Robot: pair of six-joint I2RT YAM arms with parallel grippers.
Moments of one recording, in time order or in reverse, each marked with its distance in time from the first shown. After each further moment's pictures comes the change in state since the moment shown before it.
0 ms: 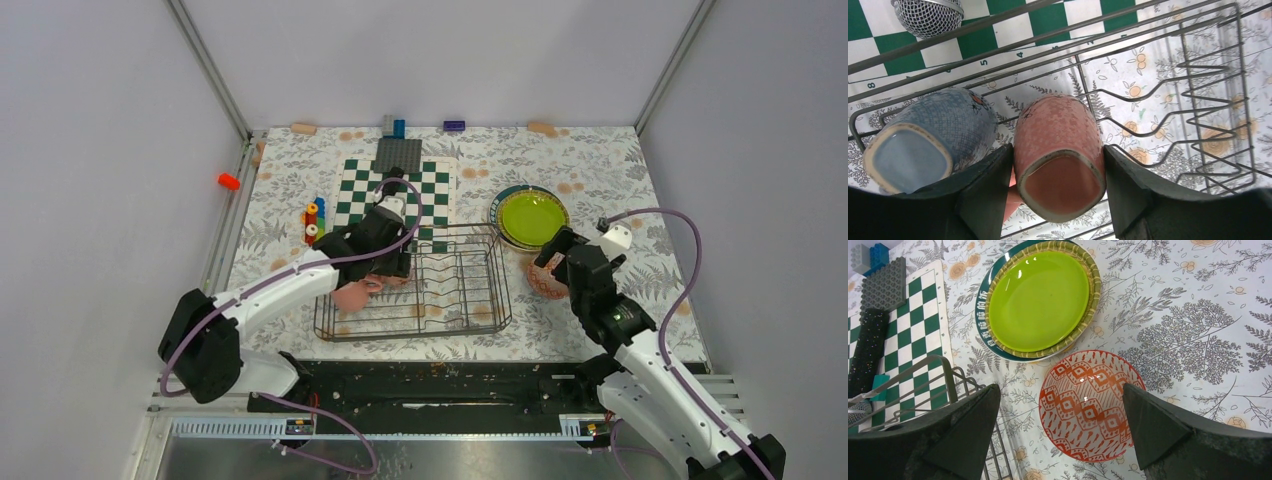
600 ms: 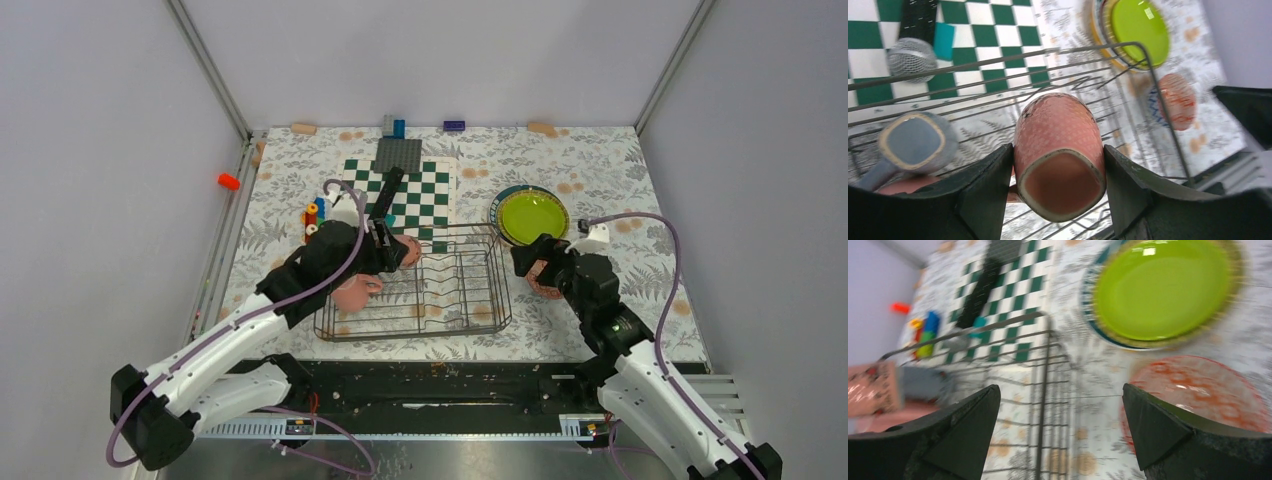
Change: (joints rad) left arm 0.000 -0.406 -0.142 0.167 0.048 -0.131; right arm 0.000 -0.084 -0.092 0.208 -0.344 -0.076
